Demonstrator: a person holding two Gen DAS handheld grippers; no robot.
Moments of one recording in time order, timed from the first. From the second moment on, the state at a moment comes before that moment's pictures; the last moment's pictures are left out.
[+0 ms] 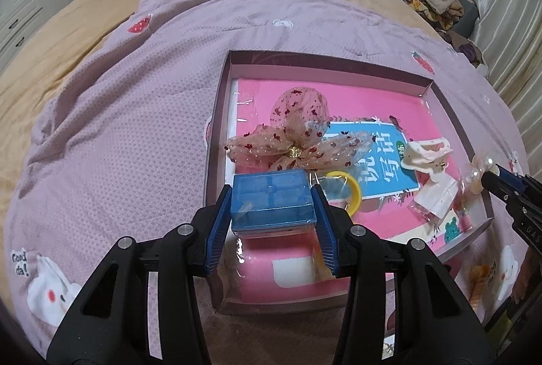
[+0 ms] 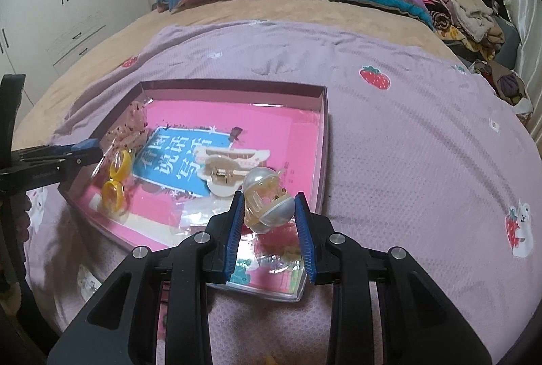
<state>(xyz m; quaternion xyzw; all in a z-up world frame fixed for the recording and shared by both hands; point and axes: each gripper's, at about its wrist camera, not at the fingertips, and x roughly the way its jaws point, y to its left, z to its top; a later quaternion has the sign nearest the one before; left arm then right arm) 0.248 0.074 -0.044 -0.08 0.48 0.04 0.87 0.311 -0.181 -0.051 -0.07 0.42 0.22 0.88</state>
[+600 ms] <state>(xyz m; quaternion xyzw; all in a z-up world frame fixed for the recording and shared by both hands) 0.229 0.064 -0.022 -0.09 0.47 0.04 0.88 0.279 -0.213 -0.012 -0.02 0.39 0.22 0.89</state>
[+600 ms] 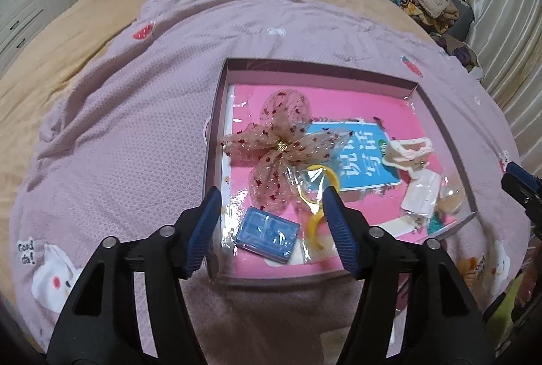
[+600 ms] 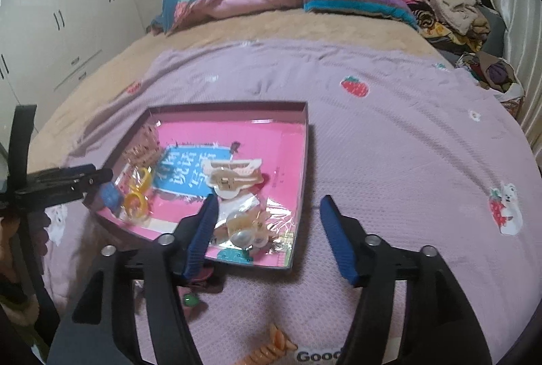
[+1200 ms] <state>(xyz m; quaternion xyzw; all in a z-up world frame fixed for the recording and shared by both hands) 0.170 0.045 0.041 -0.08 0.40 0.03 0.91 0.208 -0.244 0.045 -0.01 0.32 0.23 0.92</state>
